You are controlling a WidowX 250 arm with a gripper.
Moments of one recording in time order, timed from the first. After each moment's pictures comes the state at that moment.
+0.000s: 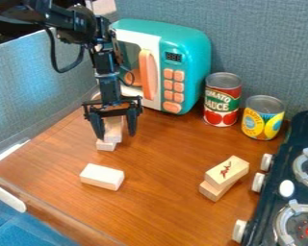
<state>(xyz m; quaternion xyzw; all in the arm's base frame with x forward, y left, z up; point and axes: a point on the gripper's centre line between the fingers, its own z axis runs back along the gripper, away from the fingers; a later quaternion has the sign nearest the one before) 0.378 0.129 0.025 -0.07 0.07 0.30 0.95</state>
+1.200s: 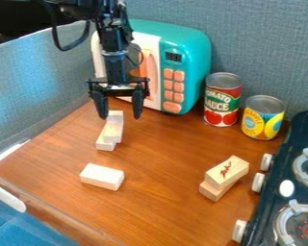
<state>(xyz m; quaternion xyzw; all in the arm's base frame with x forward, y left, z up) 0.386 0.116 0.066 -0.03 0.02 0.24 0.97</state>
